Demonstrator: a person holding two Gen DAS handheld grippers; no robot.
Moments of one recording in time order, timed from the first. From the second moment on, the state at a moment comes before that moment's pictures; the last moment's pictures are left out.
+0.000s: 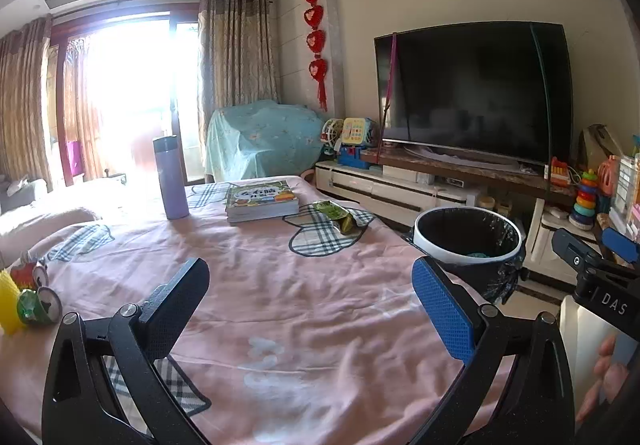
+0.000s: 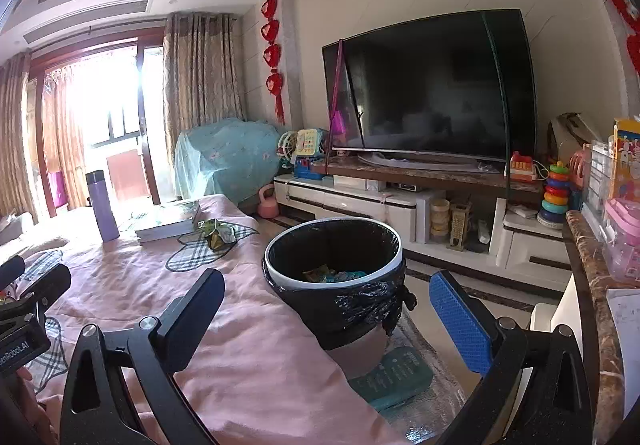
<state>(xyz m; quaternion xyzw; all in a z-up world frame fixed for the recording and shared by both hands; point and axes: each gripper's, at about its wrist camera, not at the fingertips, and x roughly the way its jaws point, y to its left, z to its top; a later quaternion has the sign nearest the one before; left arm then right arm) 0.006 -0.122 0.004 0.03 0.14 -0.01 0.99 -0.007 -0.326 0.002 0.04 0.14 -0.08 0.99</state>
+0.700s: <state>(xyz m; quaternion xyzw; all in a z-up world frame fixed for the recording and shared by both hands) 0.005 -0.120 0.004 0.02 0.14 -0.01 0.99 -0.010 -0.325 0.005 0.05 0.14 -0.08 0.99</state>
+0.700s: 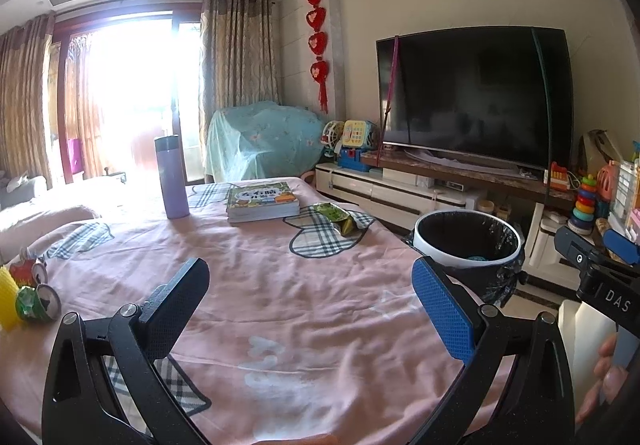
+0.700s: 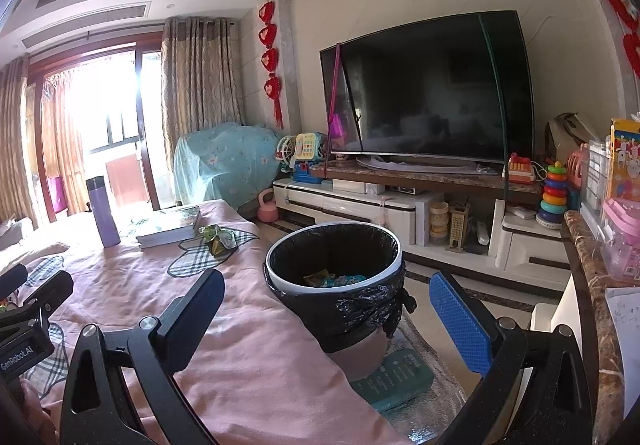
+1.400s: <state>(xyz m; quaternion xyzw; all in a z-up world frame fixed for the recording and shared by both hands) 0.003 -0.122 0.005 0.02 0.14 -0.02 0.99 -0.010 -0.322 0.006 0.05 0.14 -0.07 0.99</state>
